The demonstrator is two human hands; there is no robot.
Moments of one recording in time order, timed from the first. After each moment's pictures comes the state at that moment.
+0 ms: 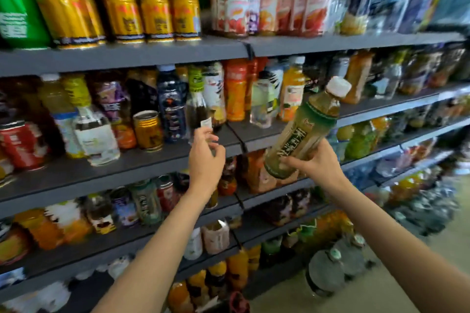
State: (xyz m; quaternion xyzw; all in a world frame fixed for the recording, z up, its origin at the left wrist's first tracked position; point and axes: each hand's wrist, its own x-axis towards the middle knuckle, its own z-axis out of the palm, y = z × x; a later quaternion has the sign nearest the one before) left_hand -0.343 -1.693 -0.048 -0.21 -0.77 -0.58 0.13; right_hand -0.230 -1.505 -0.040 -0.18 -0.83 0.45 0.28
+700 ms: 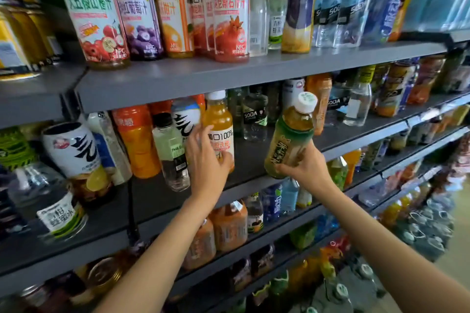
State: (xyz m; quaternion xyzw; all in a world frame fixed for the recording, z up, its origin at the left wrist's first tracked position) left_hand -0.433 -1.399 -0.039 -0.26 -0.81 -0.47 0.24; right_hand -0.325 -1.231 -0.035 -0.18 -0.86 0.37 0.30
